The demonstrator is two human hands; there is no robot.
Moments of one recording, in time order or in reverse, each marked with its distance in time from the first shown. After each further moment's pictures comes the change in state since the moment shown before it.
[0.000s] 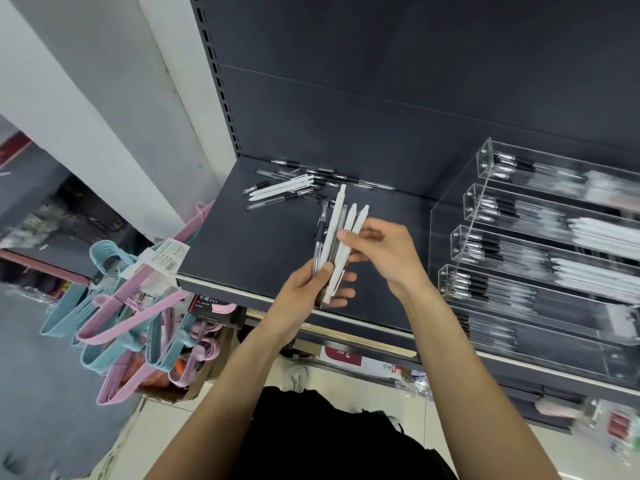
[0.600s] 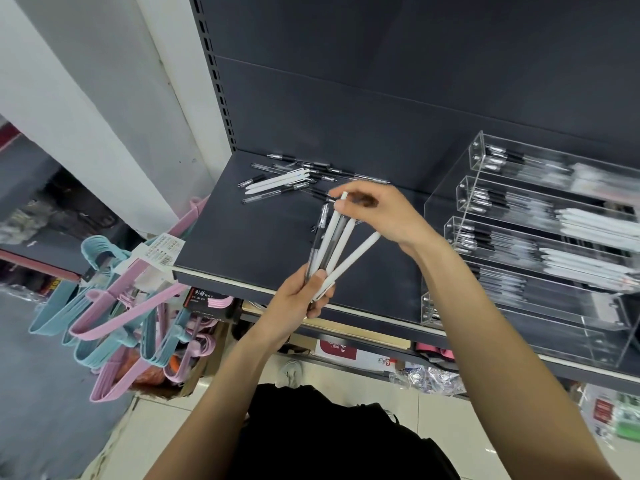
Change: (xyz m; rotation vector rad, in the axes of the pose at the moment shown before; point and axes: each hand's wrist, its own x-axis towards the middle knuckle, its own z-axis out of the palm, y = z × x) left_hand -0.020 -0.009 -0.006 0.159 -0.041 -0.005; right_hand 0.023 -0.030 -0.014 -0.378 -0.222 -0.168
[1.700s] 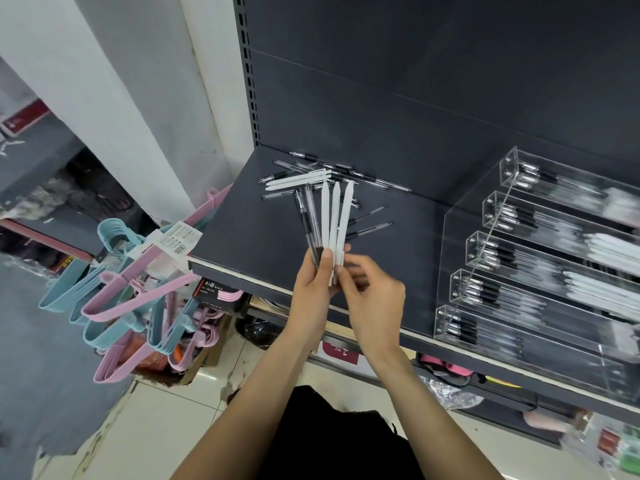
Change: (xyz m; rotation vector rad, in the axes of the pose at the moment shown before) left_hand 0.015 0.000 0.019 -0.429 0.353 0.156; right_hand -0.071 0.017 0.103 -0.159 0.535 -0.064
